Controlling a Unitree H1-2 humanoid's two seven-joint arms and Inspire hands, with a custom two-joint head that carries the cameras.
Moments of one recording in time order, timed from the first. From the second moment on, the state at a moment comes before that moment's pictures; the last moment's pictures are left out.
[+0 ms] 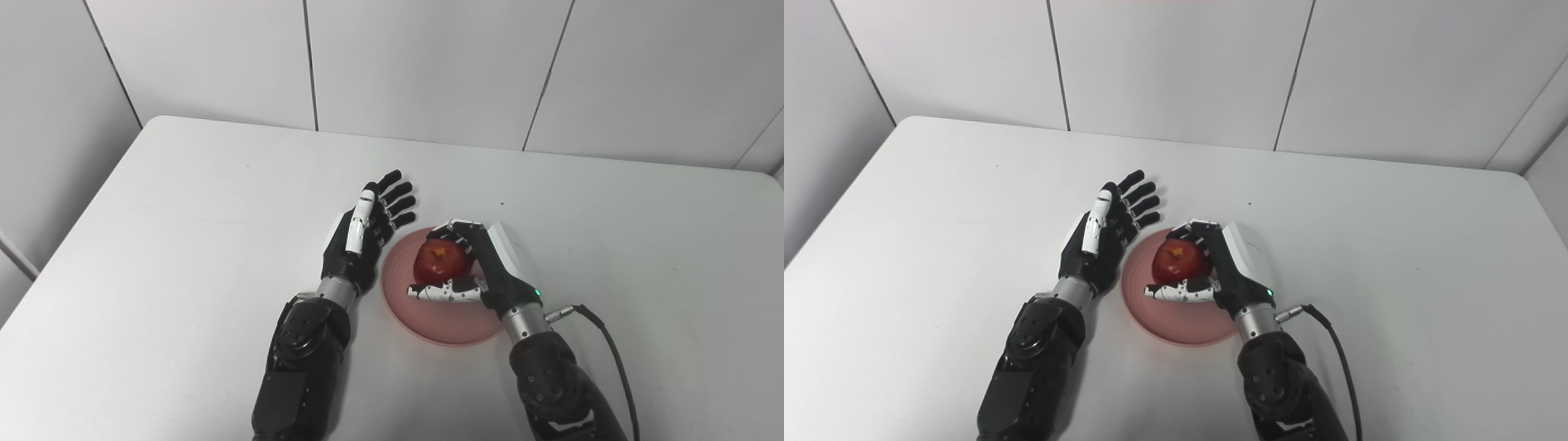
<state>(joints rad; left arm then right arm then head) -0.29 -0.15 0.03 0.20 -0.21 0.13 -0.12 -0.25 -0.07 0.37 -0.04 -0.60 0.17 0.01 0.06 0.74</state>
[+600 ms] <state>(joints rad) -0.29 -0.15 0.03 0.20 -0.21 0.13 -0.12 -0.22 -0.11 0.38 -0.10 -0.66 0.18 0.11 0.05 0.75</state>
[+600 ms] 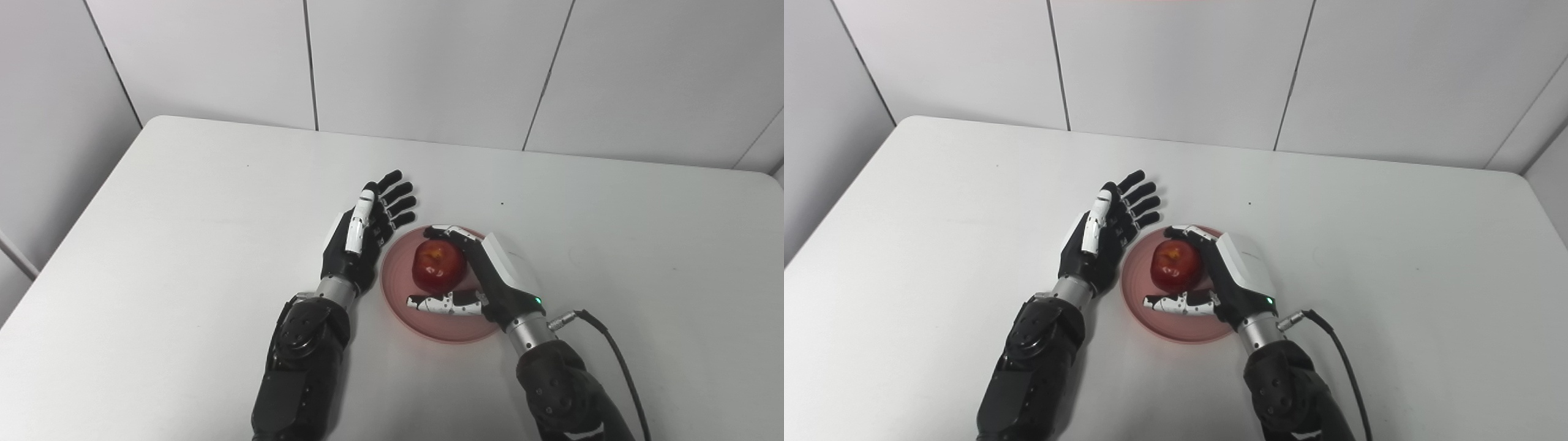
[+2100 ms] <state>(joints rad) -0.29 -0.14 0.04 0.20 -0.24 0.13 -0.13 -0.25 -0.08 0.10 -0.32 -0.45 0.22 0.09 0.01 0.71</state>
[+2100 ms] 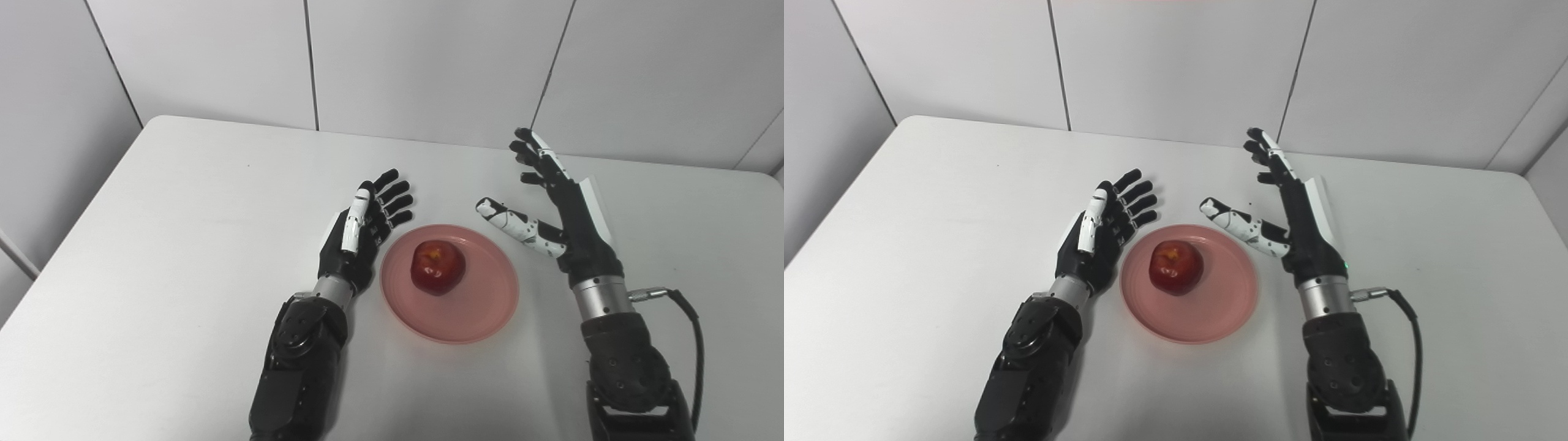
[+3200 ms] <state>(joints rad) -0.26 -0.12 0.02 0.16 -0.23 0.13 -0.13 -0.10 -0.06 0.00 -0.09 -0.27 0.04 -0.12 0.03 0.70</state>
